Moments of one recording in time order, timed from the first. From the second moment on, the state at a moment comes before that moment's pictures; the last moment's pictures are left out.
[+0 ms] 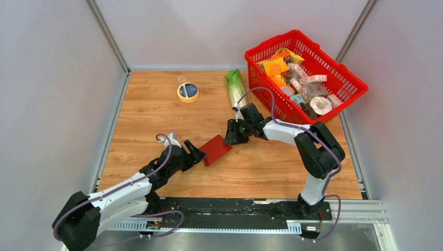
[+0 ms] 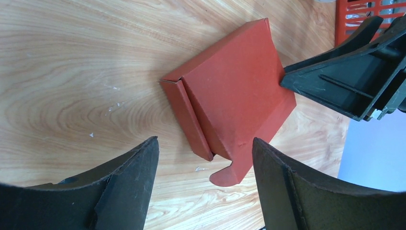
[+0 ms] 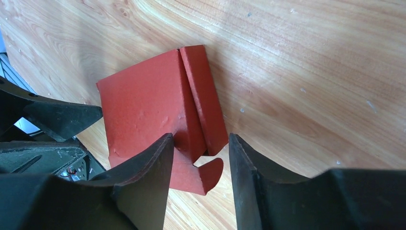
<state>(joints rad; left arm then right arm) -0.68 0.84 0.21 0.05 -0.15 -1.10 0.61 1.78 1.03 -0.13 -0.42 0.54</state>
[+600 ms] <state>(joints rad) -0.68 1.00 0.21 0.20 -0.12 -1.12 0.61 1.82 1.01 -0.06 -0.42 0.57</state>
